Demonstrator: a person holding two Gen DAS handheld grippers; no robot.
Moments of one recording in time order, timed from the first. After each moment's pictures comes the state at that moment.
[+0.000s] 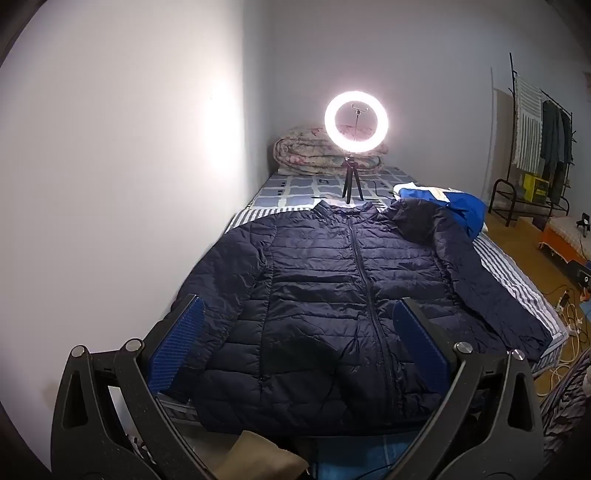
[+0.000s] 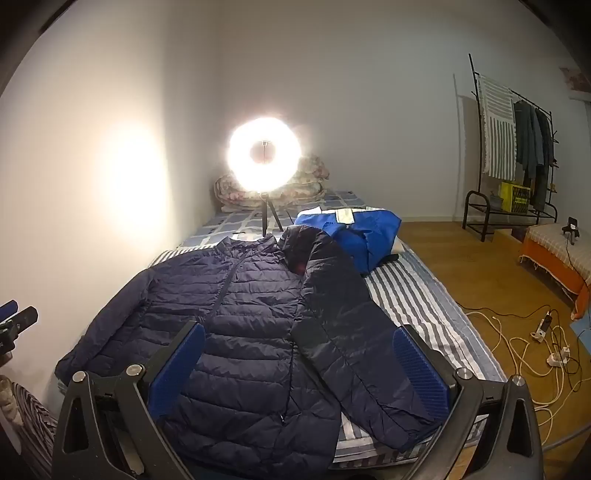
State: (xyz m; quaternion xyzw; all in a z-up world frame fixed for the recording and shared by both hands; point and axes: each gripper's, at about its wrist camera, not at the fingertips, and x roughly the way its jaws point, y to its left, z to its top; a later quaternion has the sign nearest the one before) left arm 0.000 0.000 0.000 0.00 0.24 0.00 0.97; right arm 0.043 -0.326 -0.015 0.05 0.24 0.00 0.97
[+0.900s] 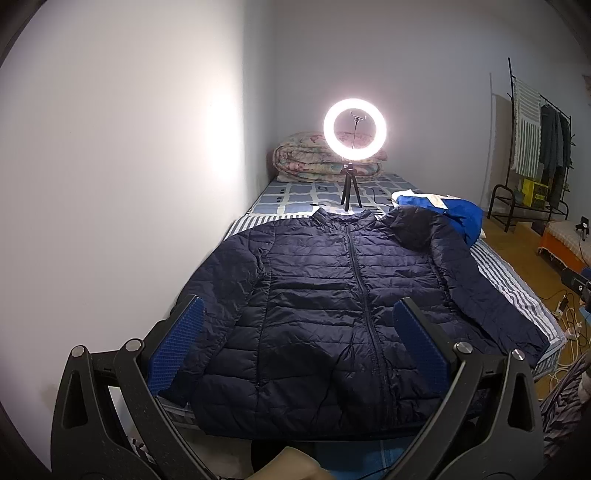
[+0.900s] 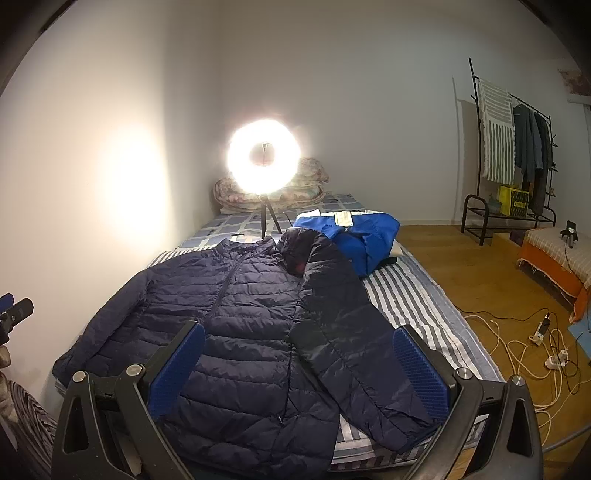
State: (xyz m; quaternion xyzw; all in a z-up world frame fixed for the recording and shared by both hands) left arm -0.002 -0.001 0.015 0.00 0.23 0.00 0.97; right arm 0.045 -0.322 -0.013 0.05 0.24 0.00 0.97
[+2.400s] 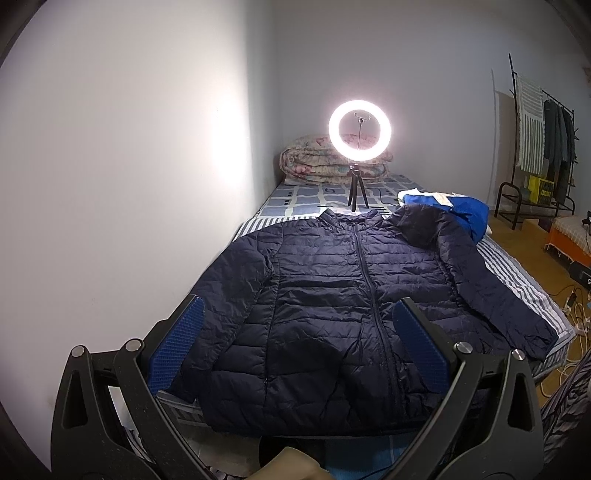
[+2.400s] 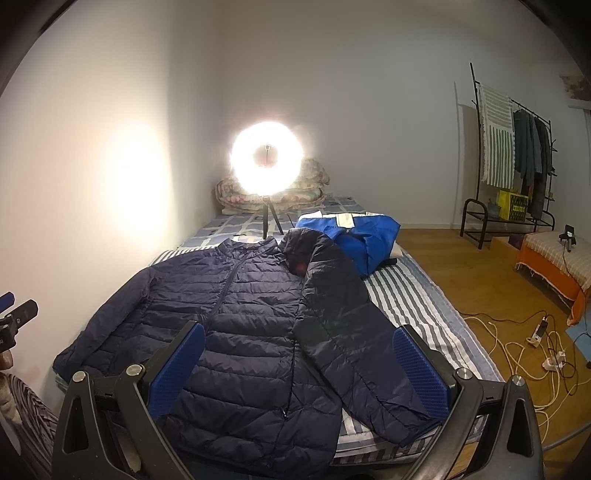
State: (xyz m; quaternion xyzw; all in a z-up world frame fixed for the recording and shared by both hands) left arm -0.015 -0.003 0.004 0.02 0.22 0.01 0.98; right arm 0.031 -0.312 -0.016 0.04 0.23 -0.01 0.97
